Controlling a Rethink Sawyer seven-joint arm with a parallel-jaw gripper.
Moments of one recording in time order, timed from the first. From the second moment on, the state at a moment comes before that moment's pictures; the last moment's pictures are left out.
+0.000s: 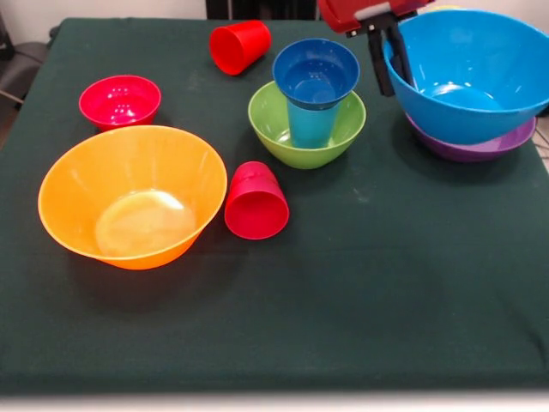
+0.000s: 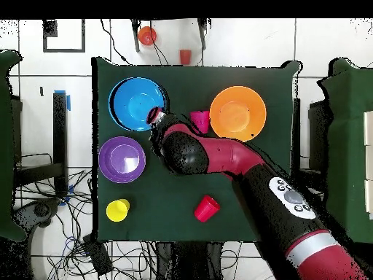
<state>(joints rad) -0.67 -0.71 0.65 1.91 -0.18 0.06 2.18</state>
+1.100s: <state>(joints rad) -0.80 -0.73 0.66 2.05 -0.18 0.10 2.18</state>
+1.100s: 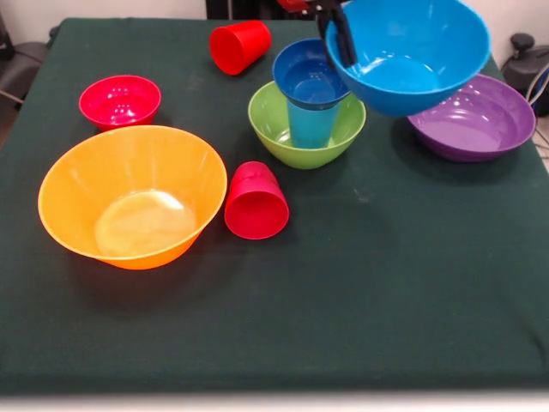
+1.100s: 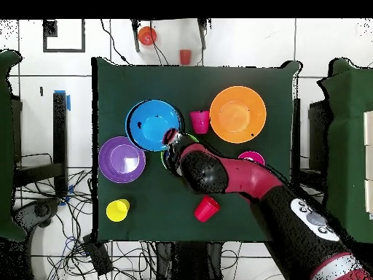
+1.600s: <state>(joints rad) -0.88 -0.79 0.72 2.15 -0.18 0.10 2.18</state>
